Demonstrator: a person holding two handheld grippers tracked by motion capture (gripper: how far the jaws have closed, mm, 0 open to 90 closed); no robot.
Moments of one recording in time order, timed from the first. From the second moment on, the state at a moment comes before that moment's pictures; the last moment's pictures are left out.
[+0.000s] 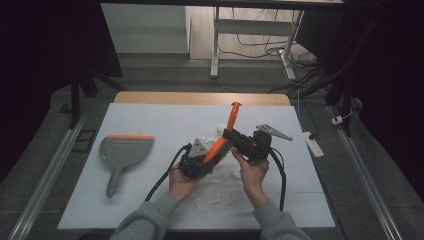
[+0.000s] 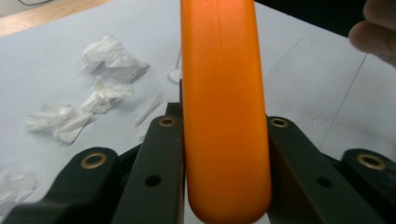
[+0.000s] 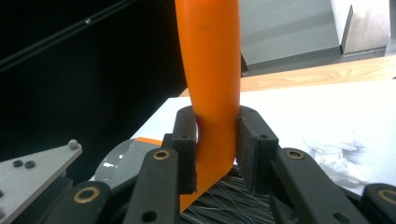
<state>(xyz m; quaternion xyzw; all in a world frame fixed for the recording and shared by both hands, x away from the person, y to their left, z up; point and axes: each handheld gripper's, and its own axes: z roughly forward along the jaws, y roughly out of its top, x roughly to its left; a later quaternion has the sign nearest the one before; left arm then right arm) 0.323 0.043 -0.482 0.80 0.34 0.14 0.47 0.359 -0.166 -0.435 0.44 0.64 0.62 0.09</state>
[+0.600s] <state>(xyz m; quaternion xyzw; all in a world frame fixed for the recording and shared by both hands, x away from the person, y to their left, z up) 0.329 0.083 -0.469 0.84 0.33 0.13 0.41 0.360 -0.177 -0.422 0.37 0.73 0.57 0.12</state>
